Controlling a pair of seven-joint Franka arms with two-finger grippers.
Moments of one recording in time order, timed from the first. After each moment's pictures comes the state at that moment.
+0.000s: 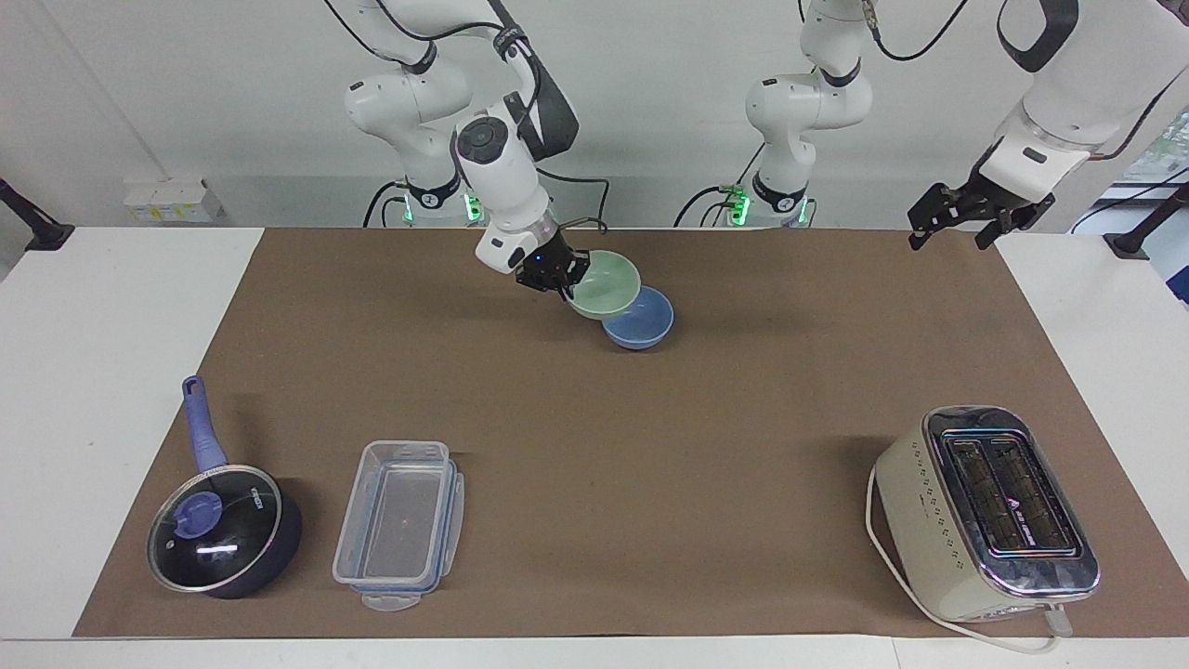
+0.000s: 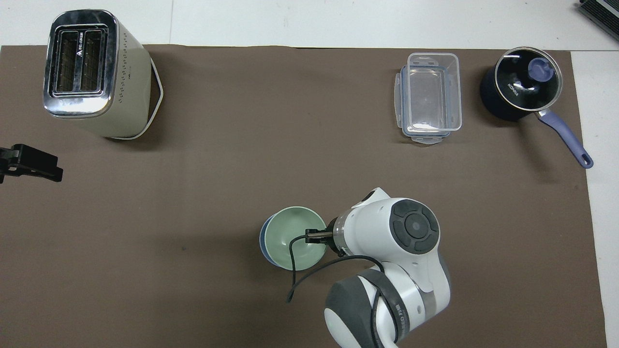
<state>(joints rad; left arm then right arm) 0.02 0.01 -0.04 -1.53 -0.02 1.43 0.02 0.54 0.04 0.06 -2.18 0.36 2.31 0.41</state>
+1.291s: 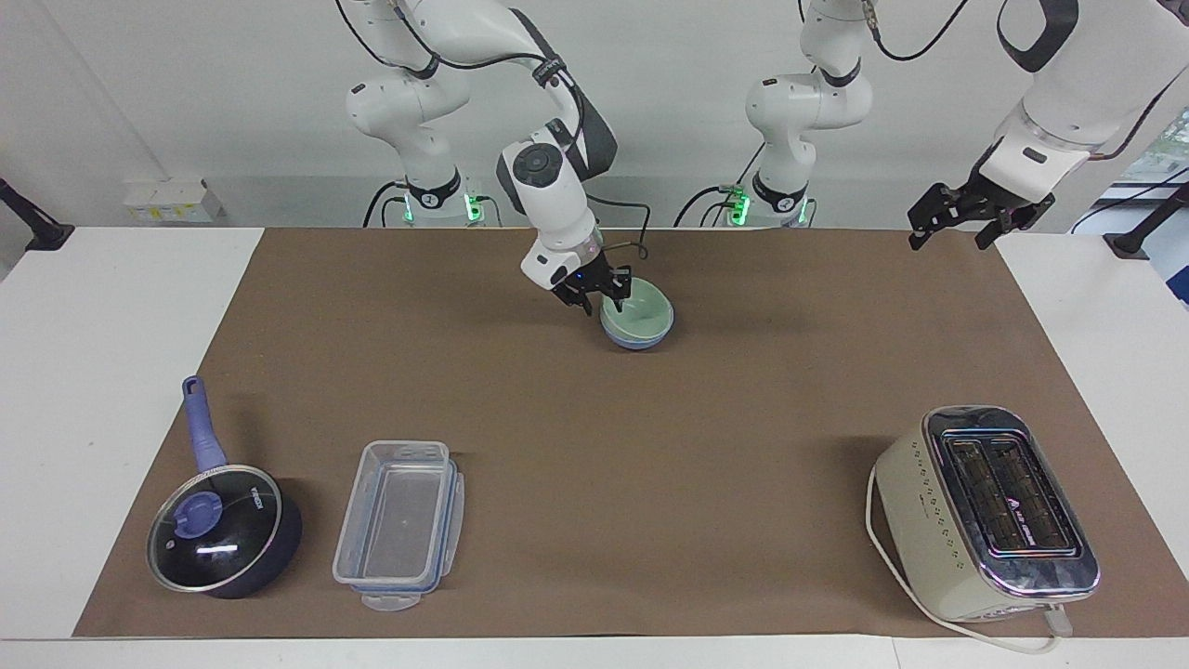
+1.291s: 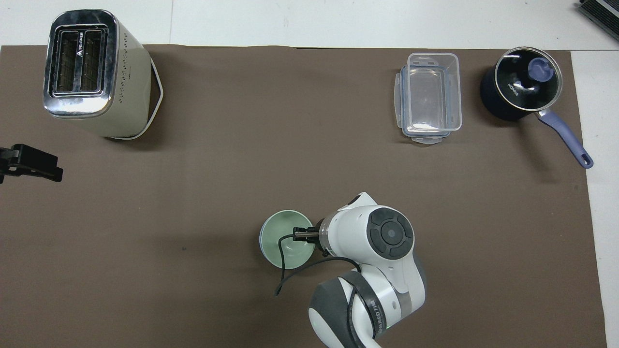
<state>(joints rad) 0.02 0.01 -0.04 -1.53 -0.02 1.43 0.02 0.58 0.09 0.06 -2.20 0.36 2.42 0.45</state>
